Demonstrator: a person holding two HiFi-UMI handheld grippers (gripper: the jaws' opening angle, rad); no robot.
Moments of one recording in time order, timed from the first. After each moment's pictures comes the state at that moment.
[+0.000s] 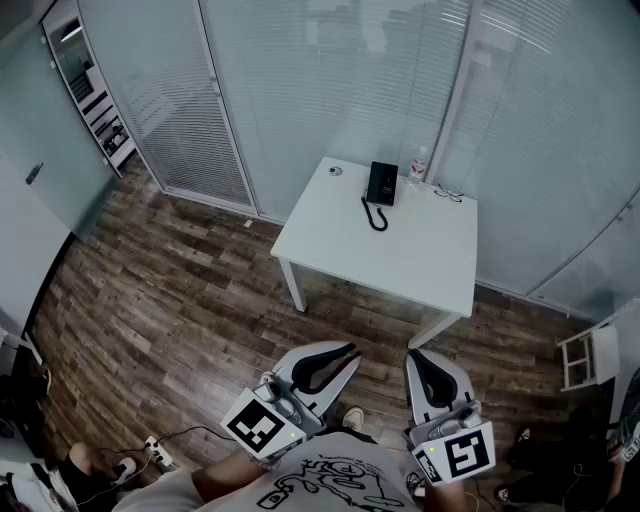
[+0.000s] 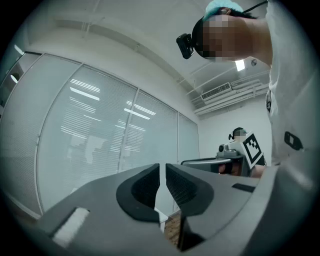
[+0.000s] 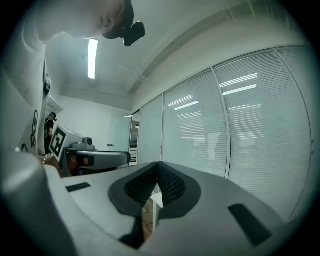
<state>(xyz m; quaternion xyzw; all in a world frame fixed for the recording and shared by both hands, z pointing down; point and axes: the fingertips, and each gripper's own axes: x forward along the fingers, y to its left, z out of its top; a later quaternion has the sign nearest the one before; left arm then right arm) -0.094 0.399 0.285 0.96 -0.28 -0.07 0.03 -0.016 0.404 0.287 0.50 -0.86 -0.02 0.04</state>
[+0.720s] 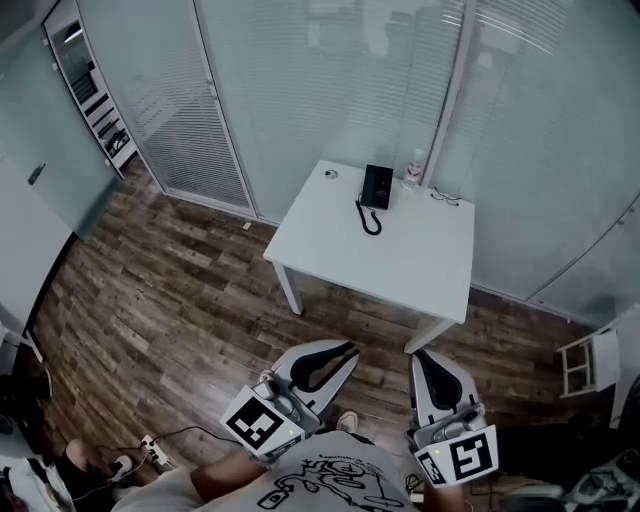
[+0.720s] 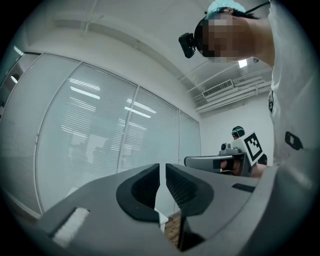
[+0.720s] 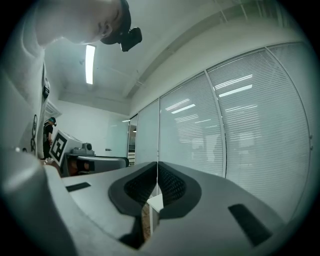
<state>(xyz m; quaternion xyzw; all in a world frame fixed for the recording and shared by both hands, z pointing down) -0.057 0.389 0.291 0.96 -0.29 -0.06 0.03 0.031 0.398 0.279 0.51 -0.86 -0.02 0.01</state>
